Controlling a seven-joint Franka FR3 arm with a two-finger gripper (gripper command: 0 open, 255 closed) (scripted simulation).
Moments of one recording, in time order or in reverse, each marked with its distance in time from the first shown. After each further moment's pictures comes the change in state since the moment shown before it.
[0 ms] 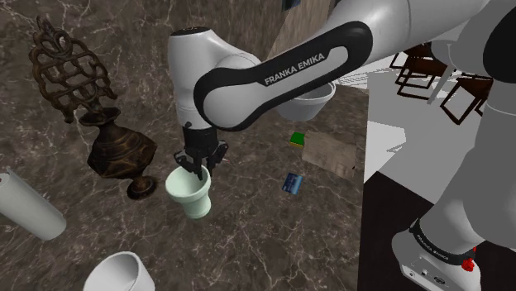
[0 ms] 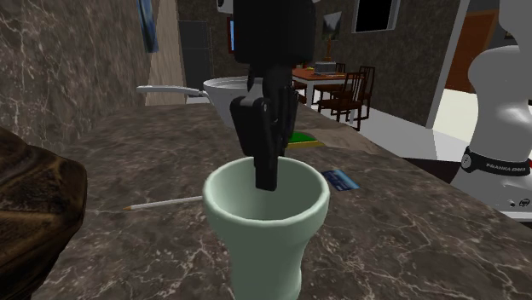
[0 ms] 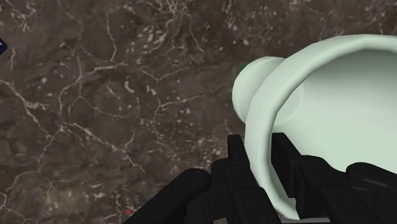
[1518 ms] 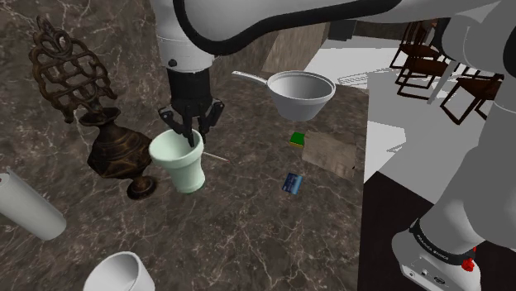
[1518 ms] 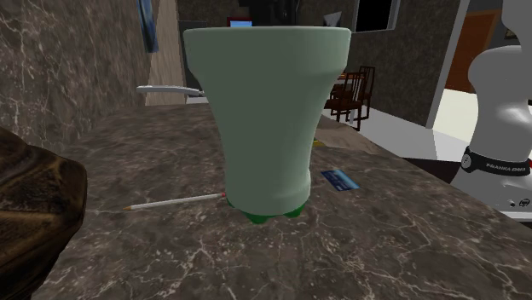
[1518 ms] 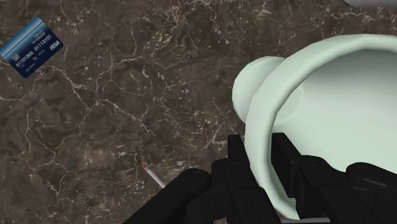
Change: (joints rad) arm 0.004 -0.045 0.014 0.251 0.024 -0.291 -0.004
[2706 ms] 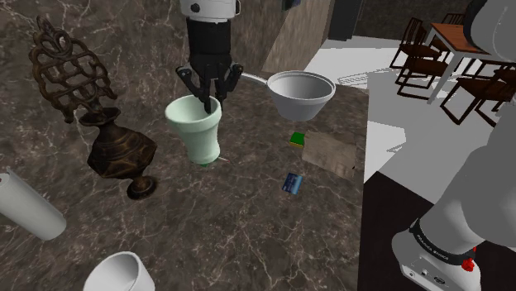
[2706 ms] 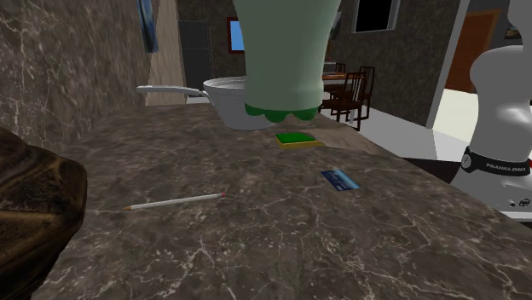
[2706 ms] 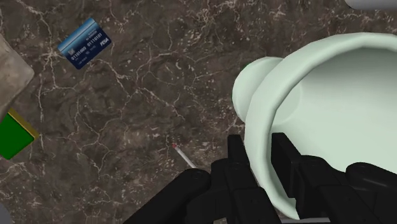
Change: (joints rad) arm -0.069 -0.109 -0.016 0.048 0.058 -0.150 -0.083
